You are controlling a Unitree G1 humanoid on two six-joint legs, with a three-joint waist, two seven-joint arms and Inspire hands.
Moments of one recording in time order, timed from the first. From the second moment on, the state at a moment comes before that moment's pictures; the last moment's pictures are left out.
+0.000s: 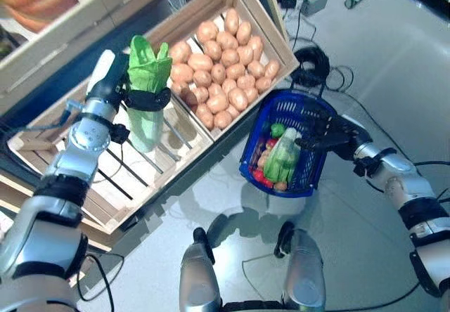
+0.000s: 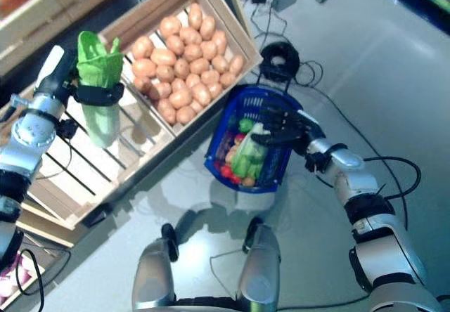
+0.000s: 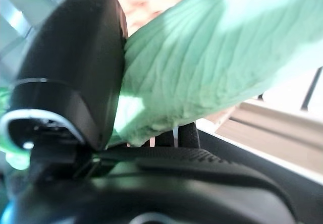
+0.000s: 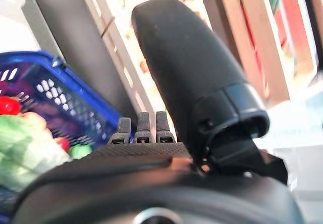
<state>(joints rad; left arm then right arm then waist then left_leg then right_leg) -0.75 0.85 -0.34 0.74 -0.32 -0.28 0.01 -0.65 -0.70 0.36 0.71 0.76 0.00 0.47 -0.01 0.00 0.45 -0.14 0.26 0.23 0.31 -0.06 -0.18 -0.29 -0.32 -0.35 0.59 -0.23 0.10</state>
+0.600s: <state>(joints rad) -0.61 0.50 -0.26 0.57 -0.72 -0.17 -0.18 -0.63 -0.48 0.48 0.63 0.72 0.18 0.48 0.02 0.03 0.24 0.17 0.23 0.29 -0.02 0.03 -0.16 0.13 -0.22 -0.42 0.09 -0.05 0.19</state>
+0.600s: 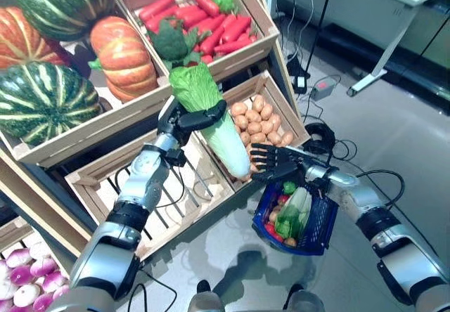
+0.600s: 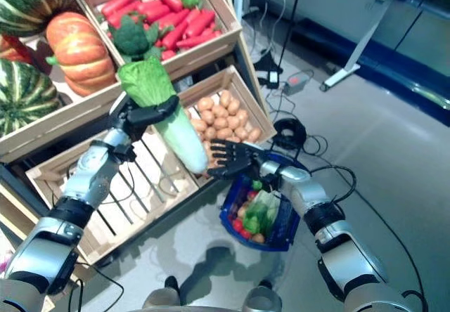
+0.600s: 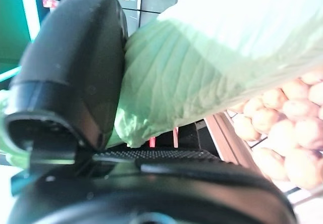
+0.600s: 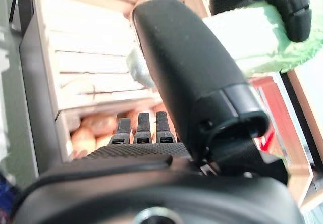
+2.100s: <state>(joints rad) -0.42 0.43 -0.41 0.41 -0.64 -0.05 -0.28 -0.45 -0.37 0.55 0.61 0.84 0.31 0.49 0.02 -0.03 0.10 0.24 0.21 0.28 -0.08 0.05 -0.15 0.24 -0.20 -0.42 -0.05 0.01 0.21</state>
